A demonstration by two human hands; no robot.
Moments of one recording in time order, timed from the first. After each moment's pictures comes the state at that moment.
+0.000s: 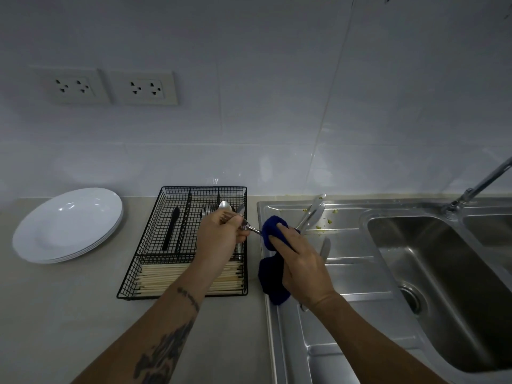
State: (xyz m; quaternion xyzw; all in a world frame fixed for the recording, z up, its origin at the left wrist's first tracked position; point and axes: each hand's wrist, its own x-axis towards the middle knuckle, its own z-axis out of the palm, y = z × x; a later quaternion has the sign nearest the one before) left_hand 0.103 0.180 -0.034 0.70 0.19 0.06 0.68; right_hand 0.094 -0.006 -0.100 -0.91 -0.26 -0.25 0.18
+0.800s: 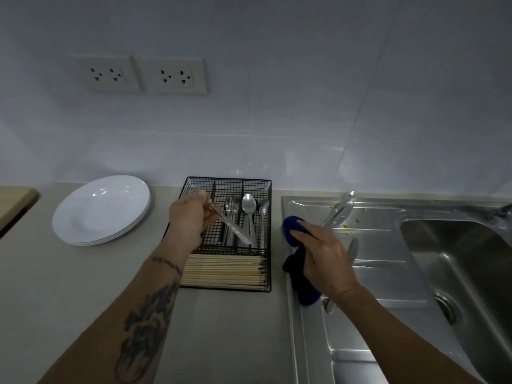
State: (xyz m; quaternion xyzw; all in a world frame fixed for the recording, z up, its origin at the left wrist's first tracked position) left_hand 0.134 0.278 -0.045 0.57 0.34 0.11 0.74; right_hand 0.117 0.001 -0.108 -0.91 -0.26 -0.19 0.25
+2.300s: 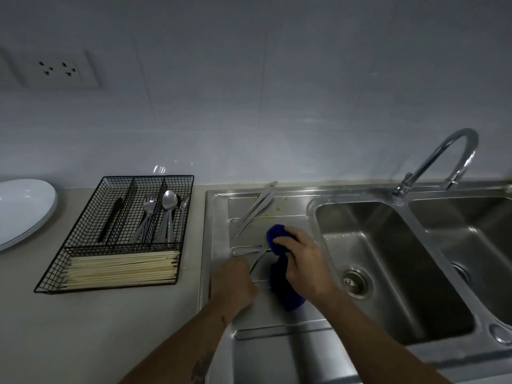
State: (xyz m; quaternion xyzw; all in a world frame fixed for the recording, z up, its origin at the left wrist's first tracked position) left_hand 0.073 0.016 -0.132 0.97 0.05 -0.12 0.20; right_hand 0.086 -0.153 -0.105 -0.94 -0.15 -0.09 0.30
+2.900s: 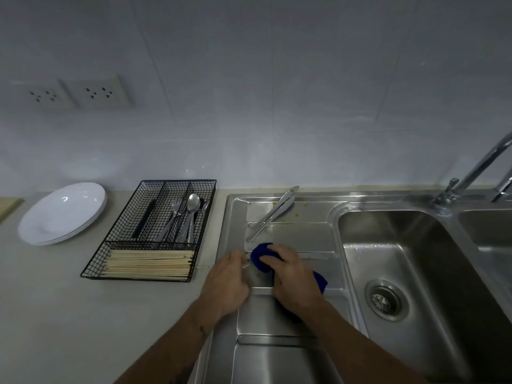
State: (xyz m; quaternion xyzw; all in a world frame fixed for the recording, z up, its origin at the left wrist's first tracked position) left_hand 0.058 0.028 -0.099 0.97 0.05 -0.05 0.25; right_hand 0.099 -0.138 -0.141 -0.90 -0.29 -0.10 0.31
